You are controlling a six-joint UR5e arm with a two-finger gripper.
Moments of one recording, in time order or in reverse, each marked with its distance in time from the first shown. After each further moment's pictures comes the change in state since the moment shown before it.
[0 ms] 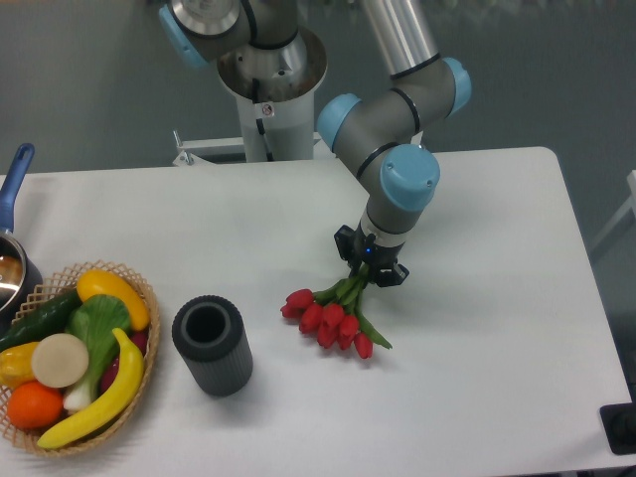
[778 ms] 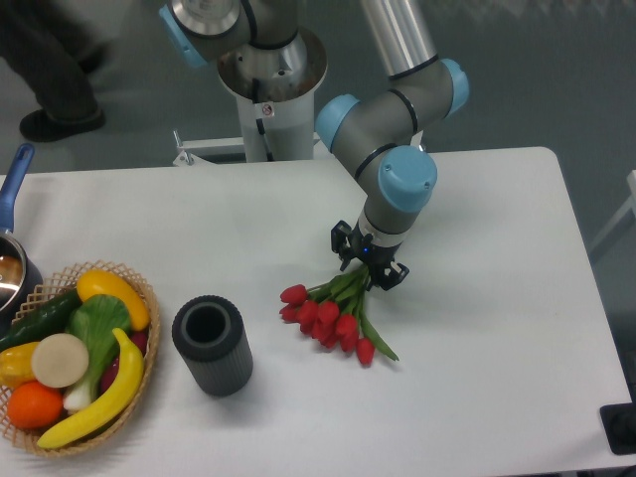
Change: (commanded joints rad) arm -0.003 -0.003 -0.011 0.002 0.002 0.006
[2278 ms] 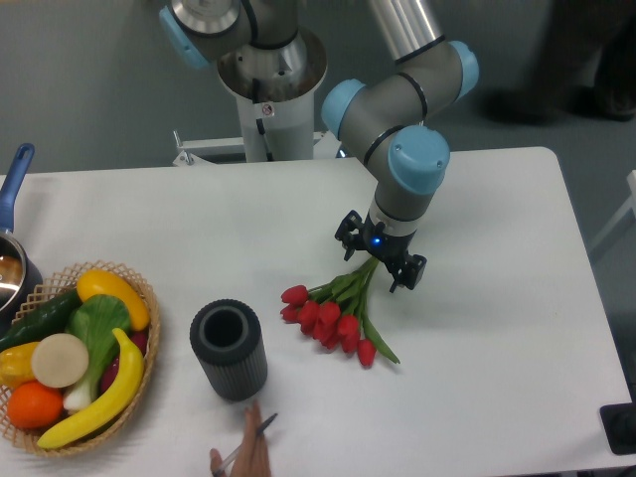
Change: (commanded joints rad) arm 0.018 0.017 0.017 0.000 -0.006 0.002
